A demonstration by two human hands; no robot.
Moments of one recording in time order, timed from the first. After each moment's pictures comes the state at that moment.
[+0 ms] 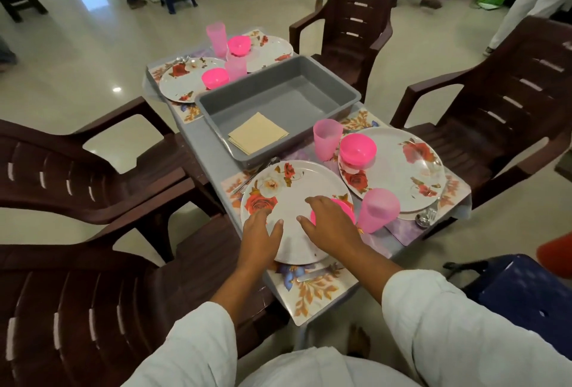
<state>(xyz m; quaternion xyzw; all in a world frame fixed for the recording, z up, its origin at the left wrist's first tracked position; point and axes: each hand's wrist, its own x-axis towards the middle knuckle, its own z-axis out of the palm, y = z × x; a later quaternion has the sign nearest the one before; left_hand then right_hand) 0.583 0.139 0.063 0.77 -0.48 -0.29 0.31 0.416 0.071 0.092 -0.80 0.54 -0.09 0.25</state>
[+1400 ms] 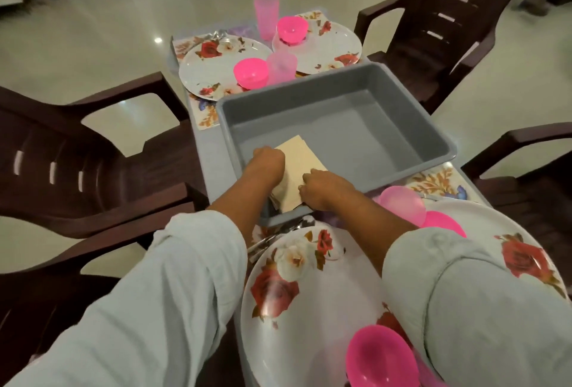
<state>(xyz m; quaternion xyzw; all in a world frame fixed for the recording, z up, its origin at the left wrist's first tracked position) 0.749 -0.206 0.032 0.83 -0.52 -0.20 -0.05 0.598 -0.230 0.035 -0.86 0.43 0.19 0.18</state>
